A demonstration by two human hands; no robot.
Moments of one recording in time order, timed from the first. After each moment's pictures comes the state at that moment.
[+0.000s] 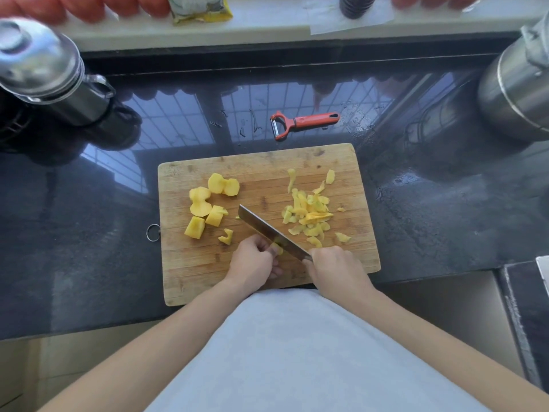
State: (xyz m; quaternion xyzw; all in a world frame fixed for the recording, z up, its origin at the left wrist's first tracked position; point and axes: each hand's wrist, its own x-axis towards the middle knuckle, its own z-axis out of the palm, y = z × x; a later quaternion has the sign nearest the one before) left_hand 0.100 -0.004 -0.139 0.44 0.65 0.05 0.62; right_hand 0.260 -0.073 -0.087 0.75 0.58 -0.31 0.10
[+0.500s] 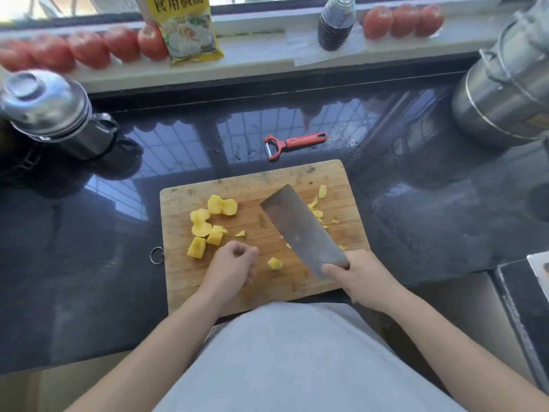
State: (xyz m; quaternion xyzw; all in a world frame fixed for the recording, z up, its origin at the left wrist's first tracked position) left_hand 0.071 0.018 -0.097 0.47 0.64 0.06 0.60; right_hand 0.299 -0.084 -0.051 0.77 0.39 -0.50 -0.11
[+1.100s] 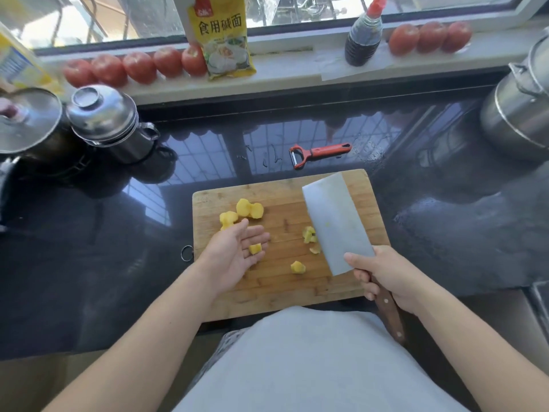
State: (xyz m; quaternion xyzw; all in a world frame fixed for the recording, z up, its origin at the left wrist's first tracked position) left_hand 0.044 0.062 -0.074 0.20 0.59 0.17 0.76; right_hand 0.302 -0.072 -0.050 0.68 0.19 -0.65 -0.28
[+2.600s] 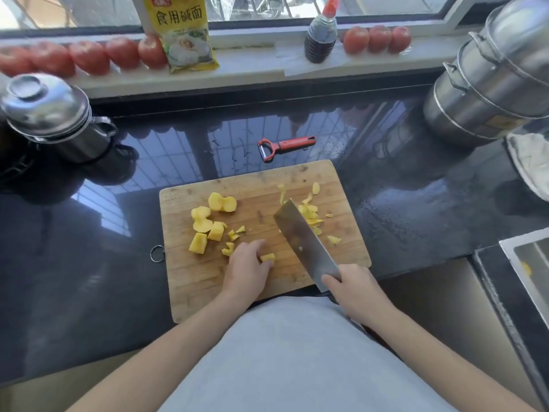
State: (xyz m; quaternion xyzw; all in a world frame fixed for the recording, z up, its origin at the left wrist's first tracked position) left_hand 0.074 -0.003 -0.137 0.71 0.56 0.02 0.42; right_hand 0.256 -0.125 -0.058 0.83 0.37 -0.41 -0.05
